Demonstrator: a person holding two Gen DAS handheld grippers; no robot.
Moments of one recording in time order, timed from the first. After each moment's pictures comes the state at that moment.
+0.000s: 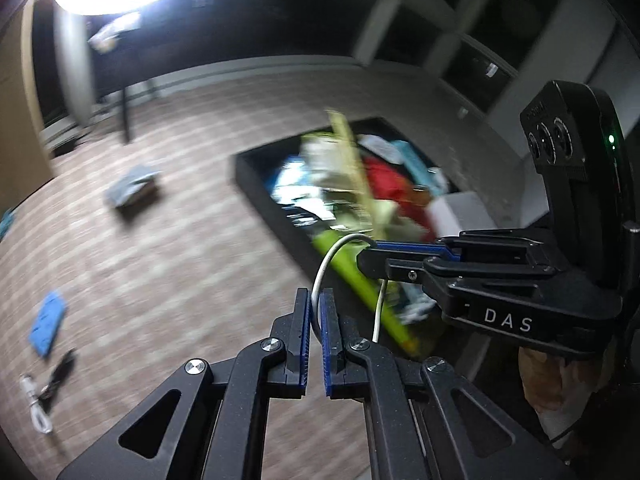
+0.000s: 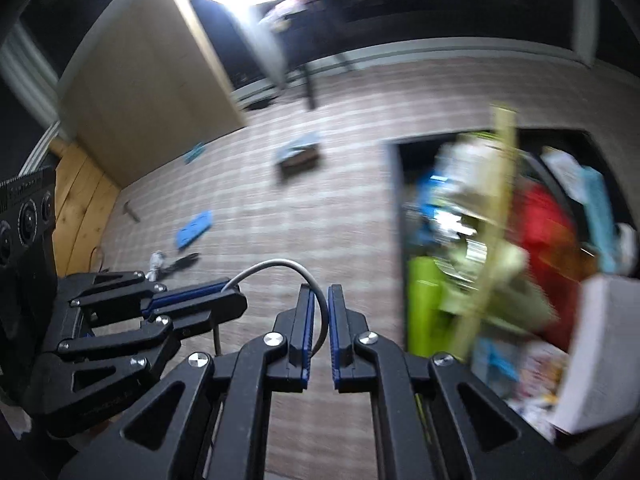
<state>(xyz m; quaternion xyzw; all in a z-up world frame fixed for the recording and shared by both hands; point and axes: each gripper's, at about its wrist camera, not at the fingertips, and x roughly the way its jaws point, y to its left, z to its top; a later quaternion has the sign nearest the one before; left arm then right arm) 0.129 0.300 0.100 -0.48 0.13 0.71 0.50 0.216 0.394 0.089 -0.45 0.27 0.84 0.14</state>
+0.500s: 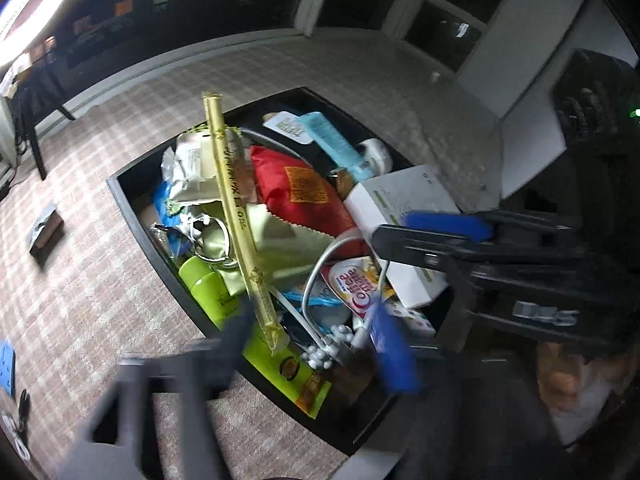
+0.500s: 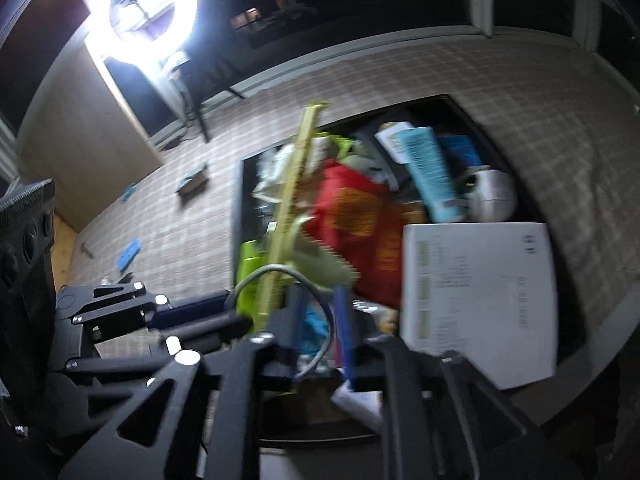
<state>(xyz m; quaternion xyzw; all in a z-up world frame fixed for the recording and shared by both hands) 0.191 0.400 0.091 -0.48 0.17 0.68 0.53 0.320 0.474 0.093 -0.43 0.30 0.82 0.24</state>
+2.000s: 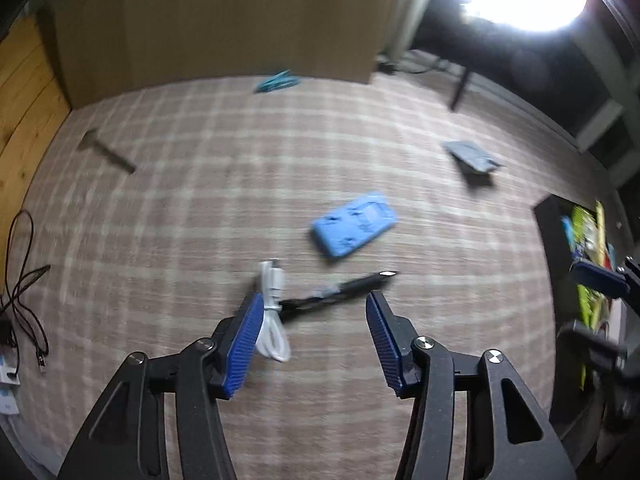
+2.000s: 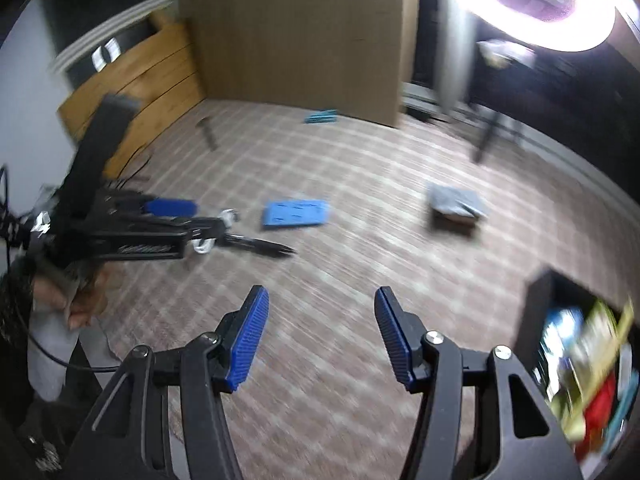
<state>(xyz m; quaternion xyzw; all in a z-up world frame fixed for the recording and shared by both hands) -0.012 0.061 0.039 -0.56 0.02 0.81 0.16 0.059 0.238 0.089 -0.48 0.02 0.88 -0.08</state>
